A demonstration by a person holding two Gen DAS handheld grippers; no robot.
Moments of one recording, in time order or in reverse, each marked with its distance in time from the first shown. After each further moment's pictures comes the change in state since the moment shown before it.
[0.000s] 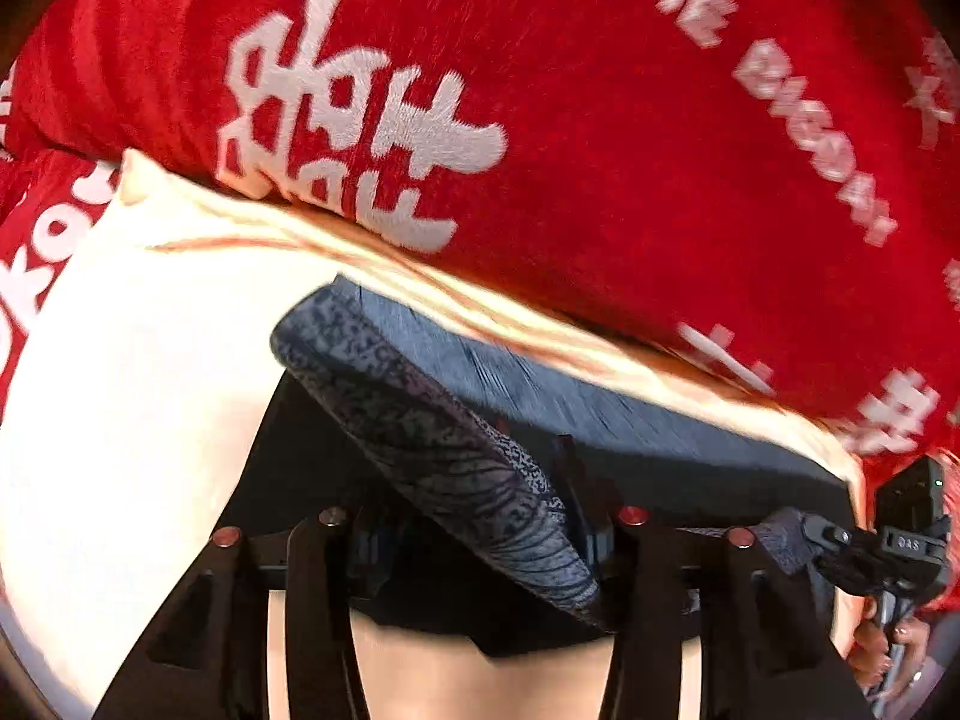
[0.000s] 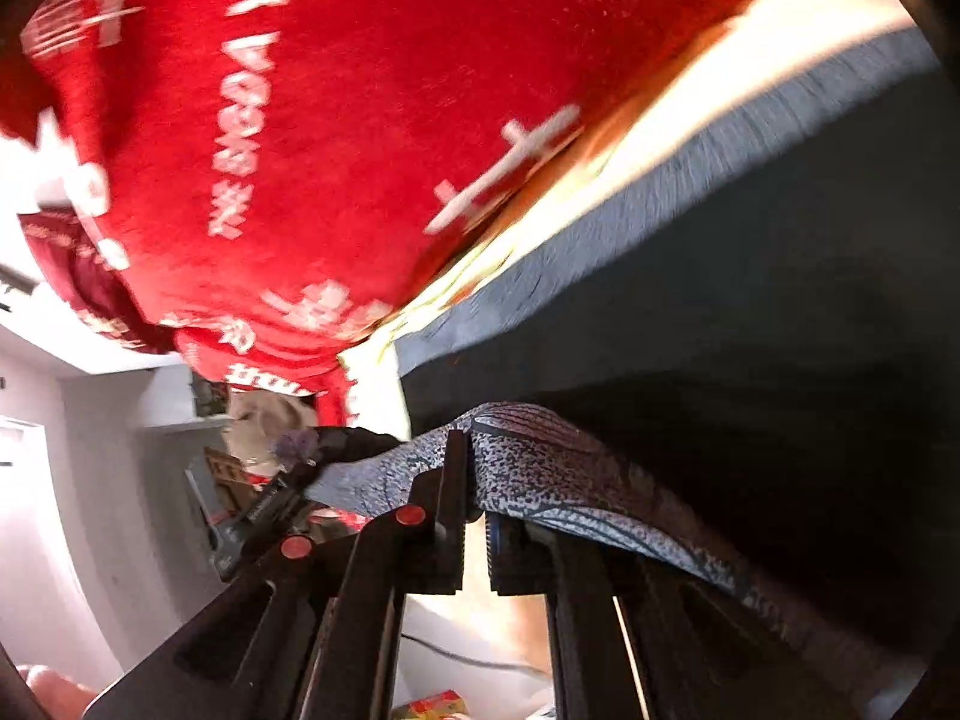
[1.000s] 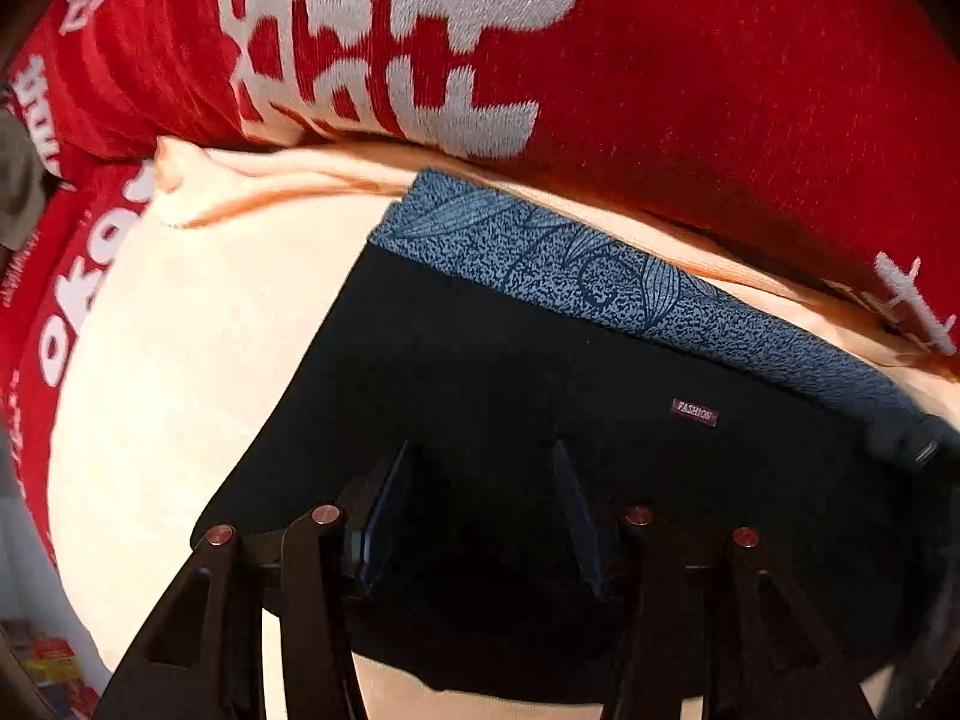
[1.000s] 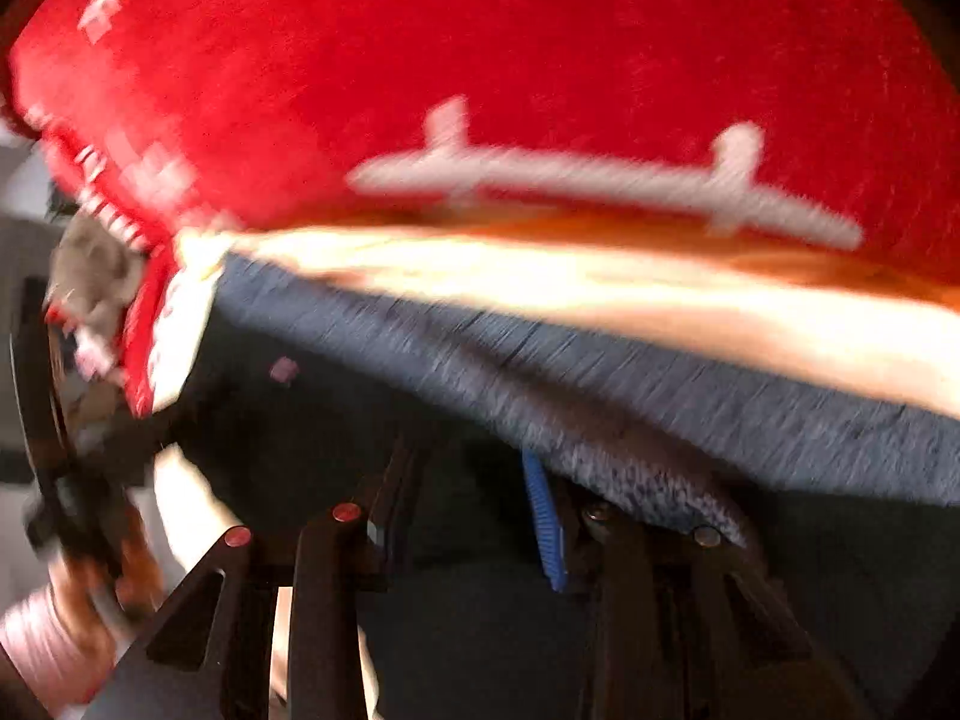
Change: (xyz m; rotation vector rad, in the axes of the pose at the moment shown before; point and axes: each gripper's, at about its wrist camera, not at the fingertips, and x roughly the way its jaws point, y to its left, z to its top) left arm 0.075 -0.014 -0.017 0.065 0.055 0.371; right arm 0.129 0.037 0.049 -0.422 0.138 -0.420
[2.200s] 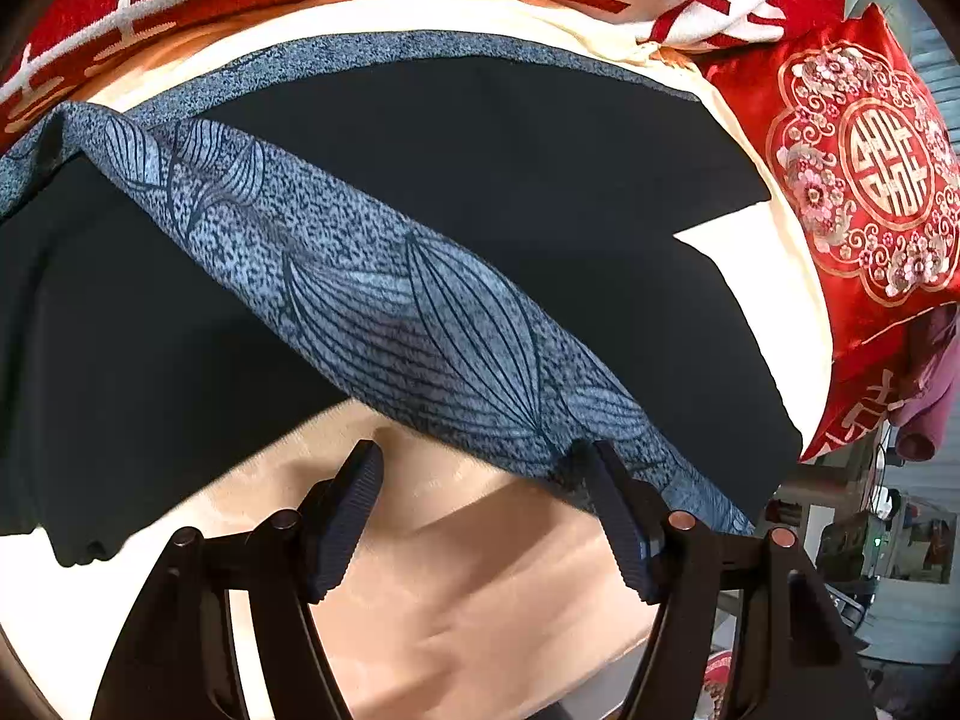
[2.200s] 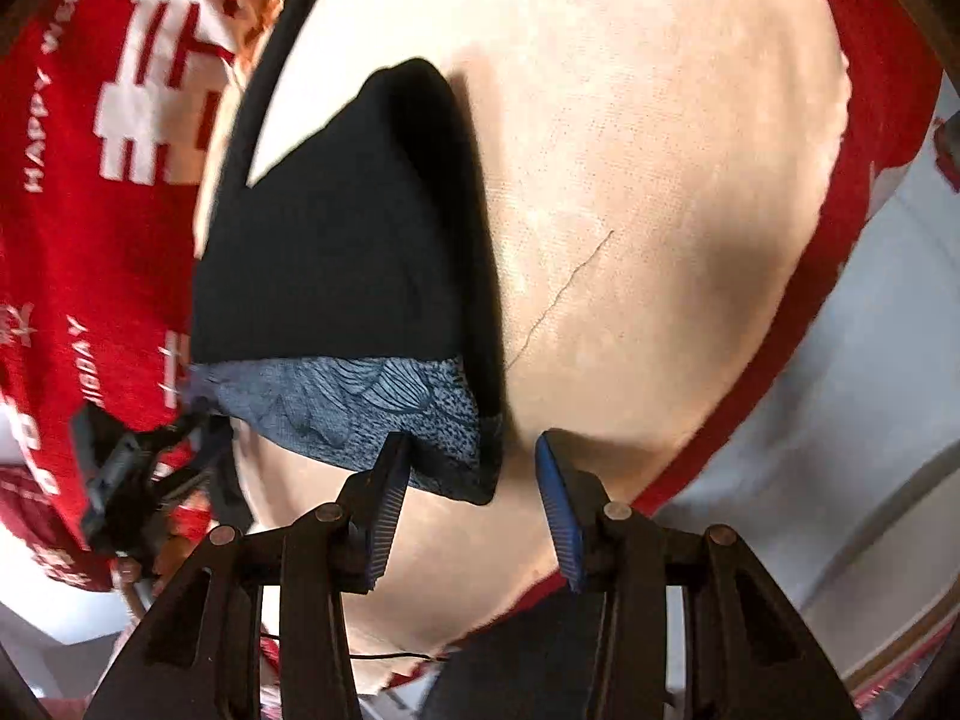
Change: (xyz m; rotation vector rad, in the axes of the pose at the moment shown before) left arm -0.080 -0.306 -0.174 0.575 0.315 -0.576; right arm -0.184 -0.237 -0.503 1.062 -0.470 0.132
